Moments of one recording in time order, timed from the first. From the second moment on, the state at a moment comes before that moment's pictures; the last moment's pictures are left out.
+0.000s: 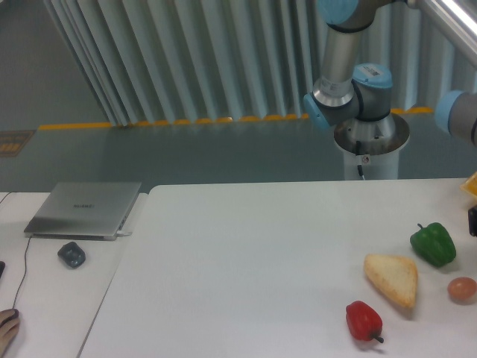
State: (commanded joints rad) arm 2.63 -2.02 -1.52 -0.93 1.56 1.40
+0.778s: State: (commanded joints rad) arm 2.61 -2.03 -1.53 -0.90 1.59 1.41
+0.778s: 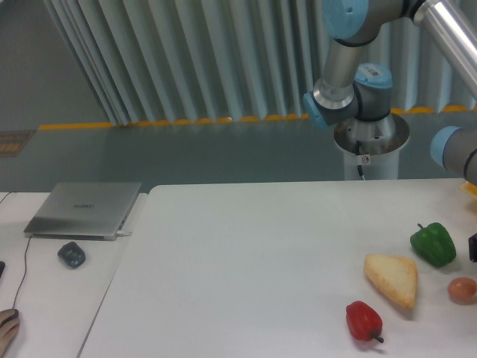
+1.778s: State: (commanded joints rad) arm 2.64 -1.80 -1.53 -1.25 1.50 1.95
